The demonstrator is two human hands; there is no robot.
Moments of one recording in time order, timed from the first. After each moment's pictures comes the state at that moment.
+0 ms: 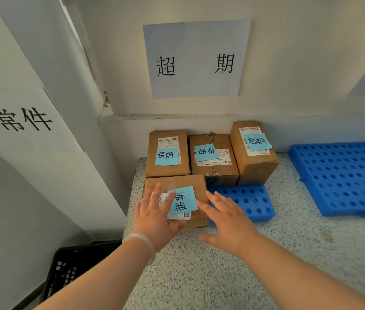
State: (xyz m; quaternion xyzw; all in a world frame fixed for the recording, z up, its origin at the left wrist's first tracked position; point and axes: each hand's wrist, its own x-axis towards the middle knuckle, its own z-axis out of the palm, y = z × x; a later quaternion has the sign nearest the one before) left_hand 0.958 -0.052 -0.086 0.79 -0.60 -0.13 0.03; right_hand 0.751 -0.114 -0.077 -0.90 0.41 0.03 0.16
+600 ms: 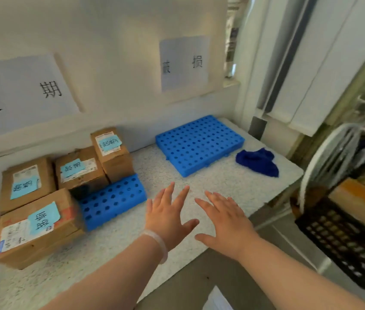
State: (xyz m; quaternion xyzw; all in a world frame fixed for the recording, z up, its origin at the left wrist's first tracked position) left_hand 0.605 -0.002 -0.027 0.56 -0.82 -0.12 0.06; right_hand 0.427 0.047 -0.027 -0.75 0.65 -0.05 0.11
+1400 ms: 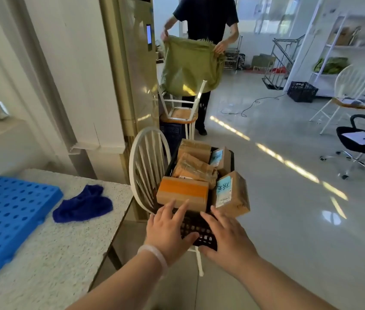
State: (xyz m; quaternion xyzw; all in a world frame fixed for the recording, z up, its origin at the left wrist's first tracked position) left_hand 0.158 0.082 -0.036 0.18 -0.97 -0.17 0.02; right_hand 0.079 0.247 -0.034 -0.36 0.92 -0.12 0.11
